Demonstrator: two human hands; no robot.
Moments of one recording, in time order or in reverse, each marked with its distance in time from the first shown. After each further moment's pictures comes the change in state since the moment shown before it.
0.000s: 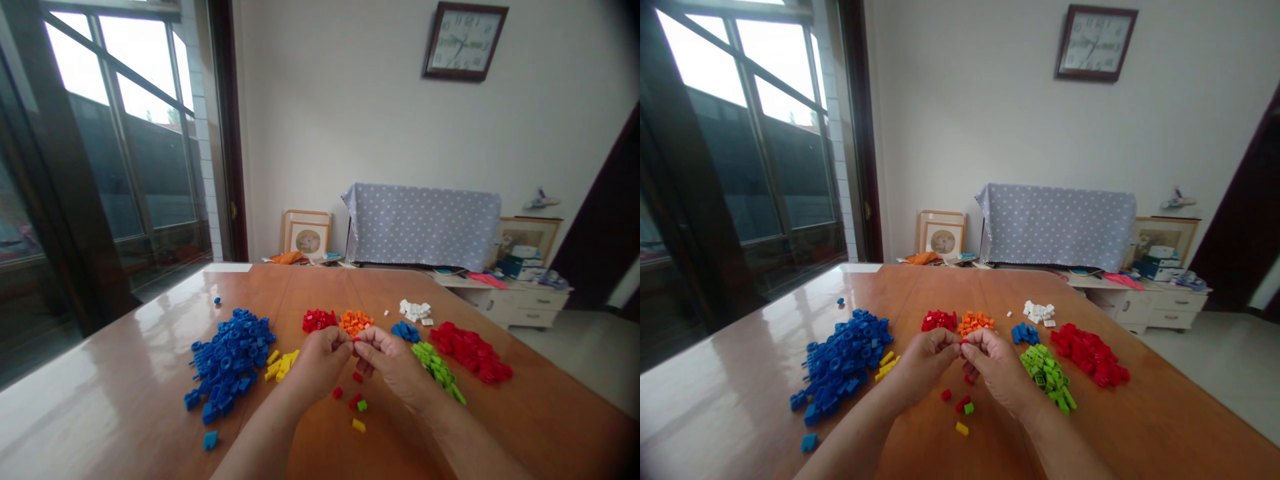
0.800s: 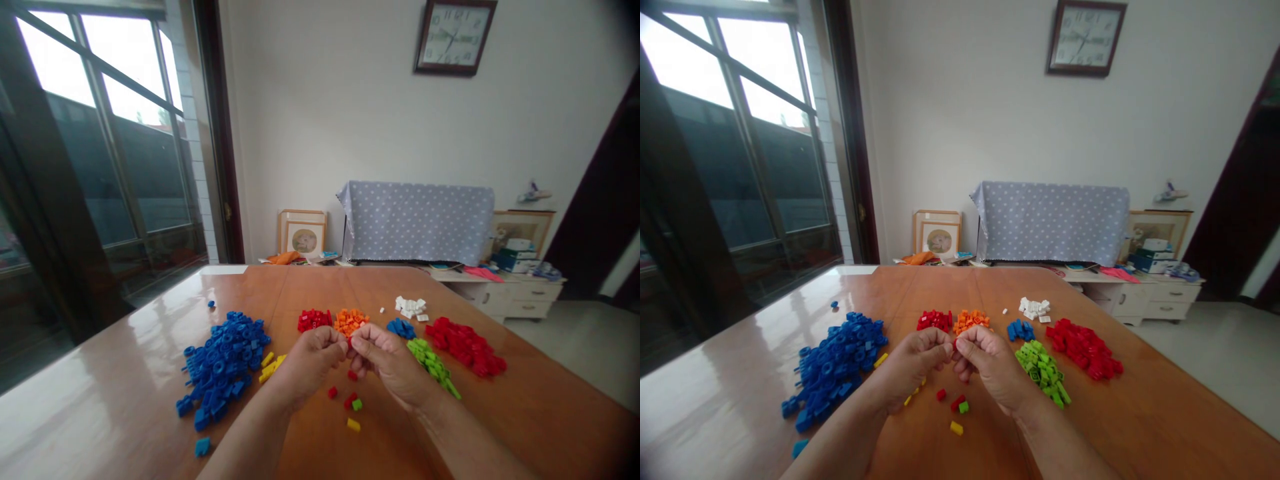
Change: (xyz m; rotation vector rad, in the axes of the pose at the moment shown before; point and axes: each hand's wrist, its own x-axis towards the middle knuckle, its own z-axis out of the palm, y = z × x) left_hand -0.005 0.017 -0.004 -0.263 -0.078 -0.104; right_hand -0.004 -0.010 -0.001 0.164 -0.047 0.044
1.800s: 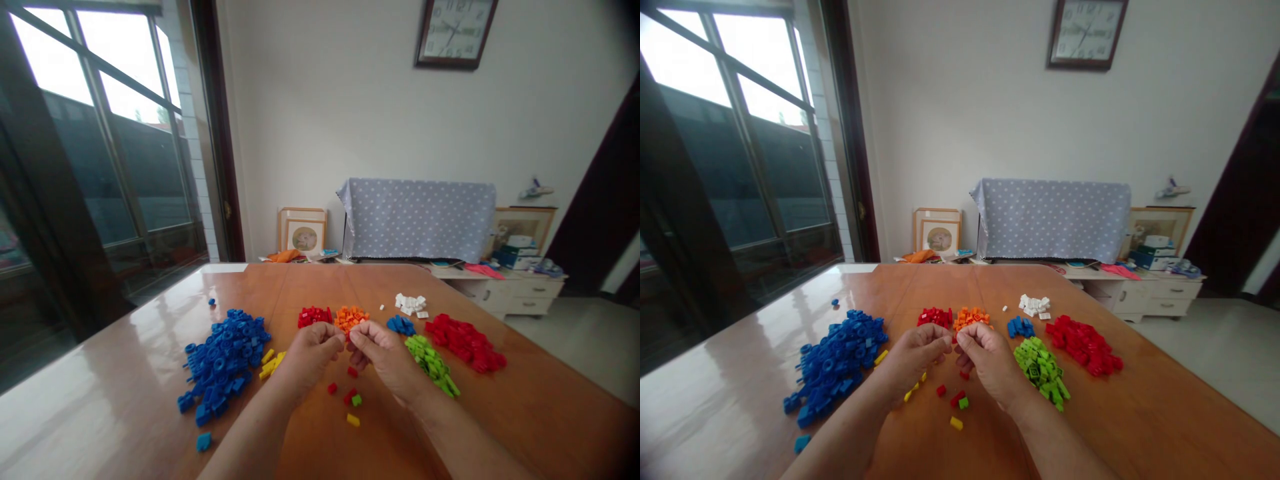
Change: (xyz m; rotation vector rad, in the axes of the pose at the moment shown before) left_hand 0.009 -0.011 0.000 0.085 0.124 -0.026; right_hand 0.005 0.009 0.000 -0.109 0.125 -0.032
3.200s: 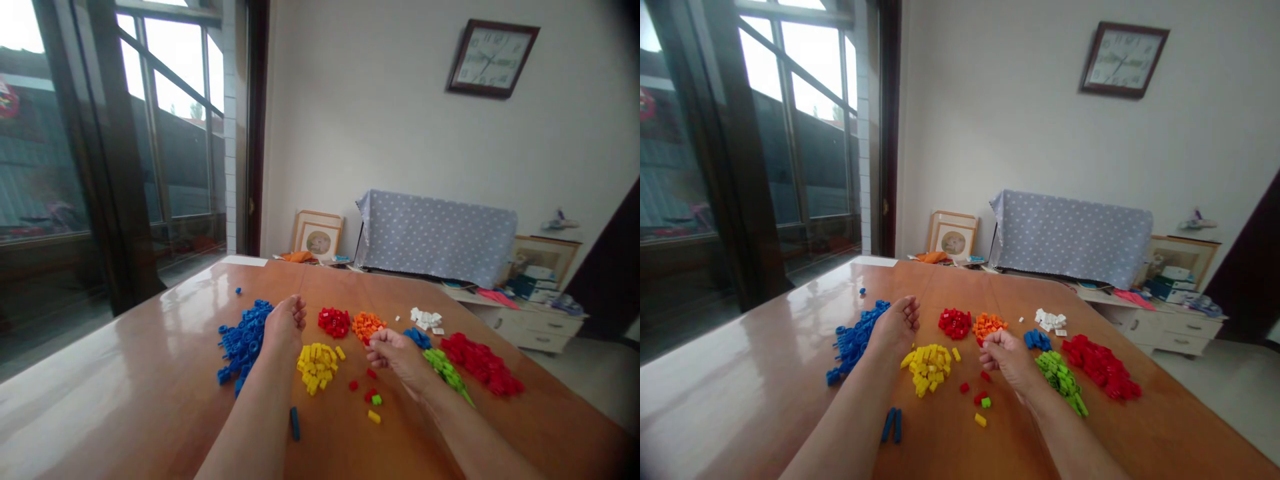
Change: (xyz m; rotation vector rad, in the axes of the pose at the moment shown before) left_hand 0.017 -0.002 -0.088 -0.867 0.703 -0.109; right_hand 0.019 0.028 0.000 -0.089 0.090 0.173
